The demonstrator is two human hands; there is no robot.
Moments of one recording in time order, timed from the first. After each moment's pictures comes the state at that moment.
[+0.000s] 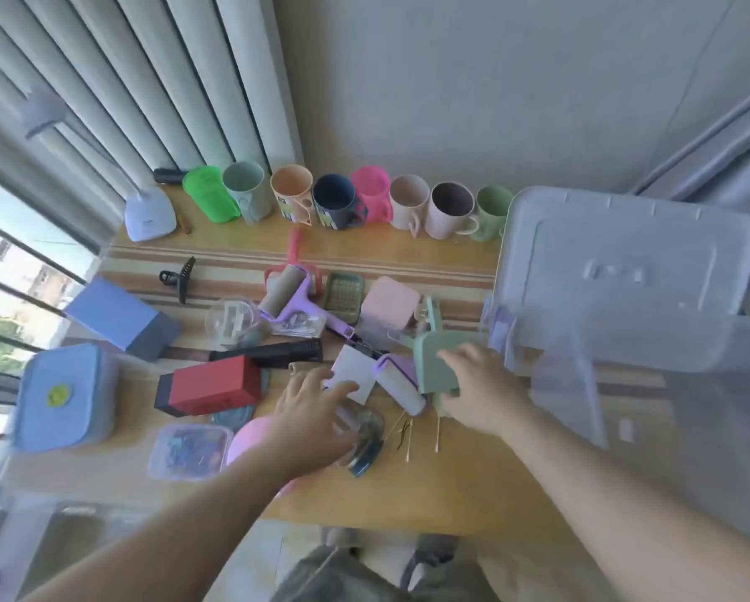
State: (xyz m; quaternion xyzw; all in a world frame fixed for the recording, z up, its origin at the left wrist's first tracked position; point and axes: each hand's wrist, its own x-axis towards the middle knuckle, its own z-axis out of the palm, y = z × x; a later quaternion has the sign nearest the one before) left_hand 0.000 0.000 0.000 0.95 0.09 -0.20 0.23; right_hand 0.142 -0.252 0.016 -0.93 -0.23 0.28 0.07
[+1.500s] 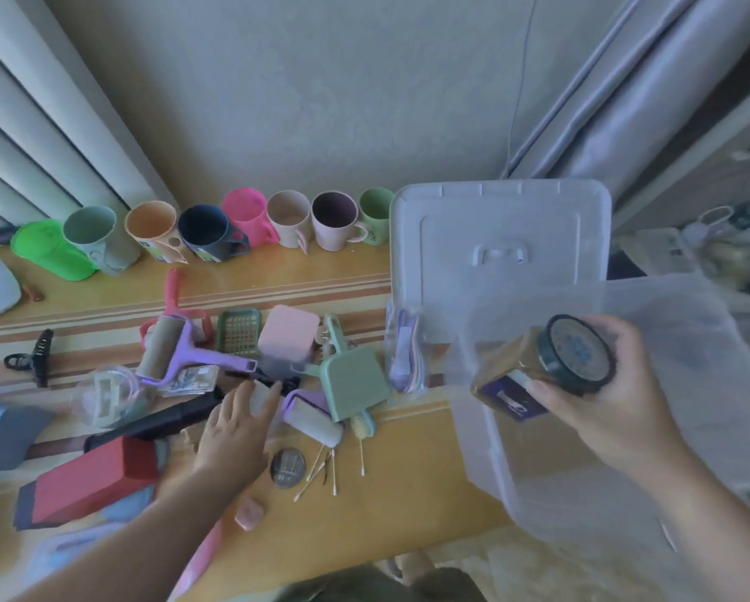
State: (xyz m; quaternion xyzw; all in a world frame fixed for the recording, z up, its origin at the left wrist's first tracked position) left_hand 0.066 -0.006 -0.065 0.98 0.03 -0.21 0.04; right_hand 0.128 -0.435 0.135 -0.85 0.05 0.02 0.53
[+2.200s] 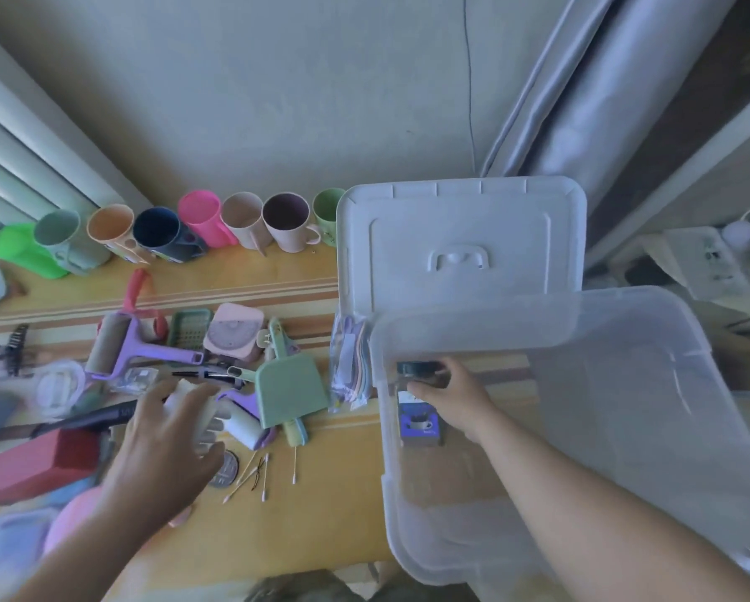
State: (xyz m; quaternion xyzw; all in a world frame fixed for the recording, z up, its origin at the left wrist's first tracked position) left_hand 0.066 -0.116 0.051 0.97 0.16 -0.06 0.15; right_hand 0.213 -0.482 -0.050 -0.83 0.10 0.31 0.46
